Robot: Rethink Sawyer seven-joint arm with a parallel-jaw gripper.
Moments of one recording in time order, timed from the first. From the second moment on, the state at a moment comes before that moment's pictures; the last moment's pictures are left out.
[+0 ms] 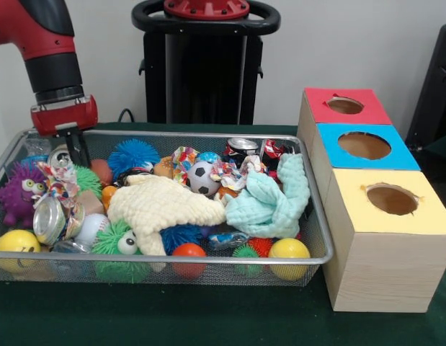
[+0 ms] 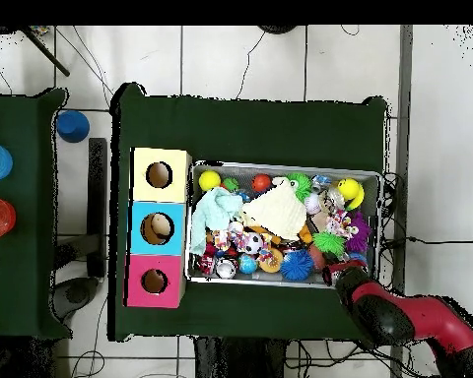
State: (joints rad) arm -1.49 -0.39 0.85 1.94 -1.09 0.37 1.58
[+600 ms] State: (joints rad) arm -1.49 -0.41 0.85 1.94 -1.09 0.37 1.58
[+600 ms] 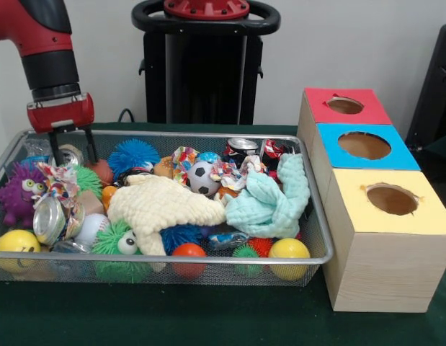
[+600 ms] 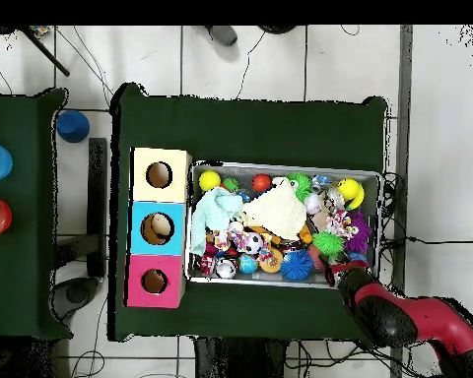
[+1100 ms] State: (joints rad) arm -1.51 -0.41 0.85 1.94 -1.06 0.37 1.58
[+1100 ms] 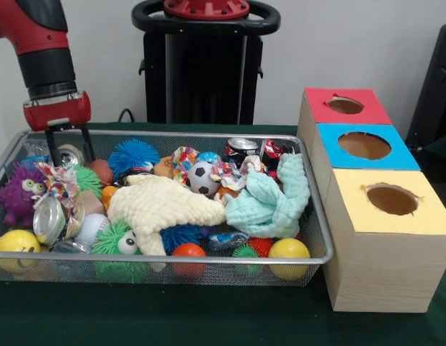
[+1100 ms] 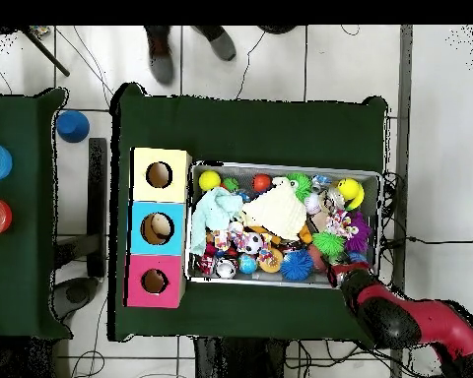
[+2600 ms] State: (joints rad) arm -1.43 -0.38 0.83 1.96 -1.07 0.37 1.58
